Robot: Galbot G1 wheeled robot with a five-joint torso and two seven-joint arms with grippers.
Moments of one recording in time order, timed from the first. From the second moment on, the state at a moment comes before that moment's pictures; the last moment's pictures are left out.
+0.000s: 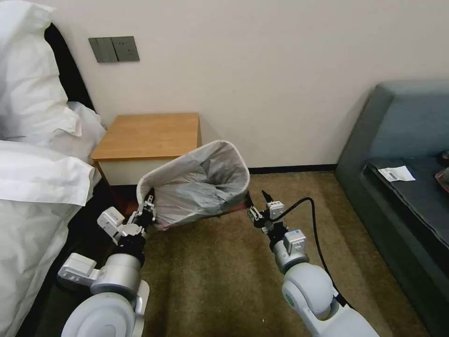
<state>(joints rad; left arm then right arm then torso) 1.60 -1.50 -0.55 -2.44 -0.98 0.22 -0.37 -1.30 1.23 0.12 2.04 0.15 -0.18 0.24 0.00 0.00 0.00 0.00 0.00</state>
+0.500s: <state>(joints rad) 1.56 -1.50 -0.56 -2.36 -0.91 0.21 -0.38 -1.38 1.22 0.14 2.09 0.07 -0.12 0.22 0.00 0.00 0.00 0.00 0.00</state>
